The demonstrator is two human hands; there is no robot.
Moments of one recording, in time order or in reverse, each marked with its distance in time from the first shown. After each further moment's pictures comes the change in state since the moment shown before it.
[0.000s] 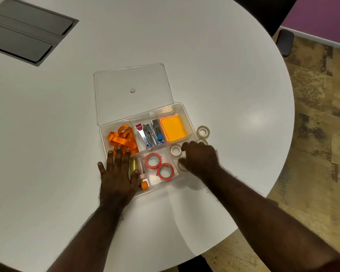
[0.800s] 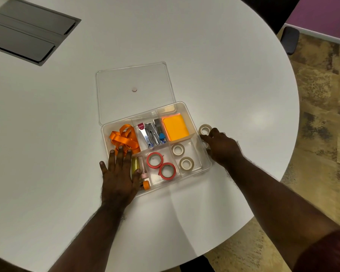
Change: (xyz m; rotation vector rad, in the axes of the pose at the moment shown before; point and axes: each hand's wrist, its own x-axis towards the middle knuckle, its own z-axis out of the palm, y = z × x) left_hand 0.000 0.000 0.003 -0.025 0.040 0.006; right_hand 0.020 0.087 0.021 -0.085 -0.036 0.028
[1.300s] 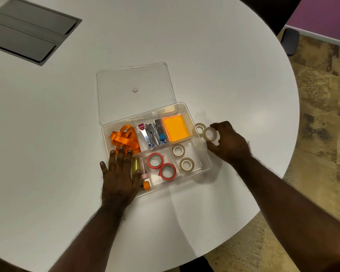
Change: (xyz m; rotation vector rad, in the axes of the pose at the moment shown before) left_hand 0.000 -0.003 0.004 0.007 0.001 -0.015; right_hand -0.009 0.006 -0.025 0.398 0.246 0.096
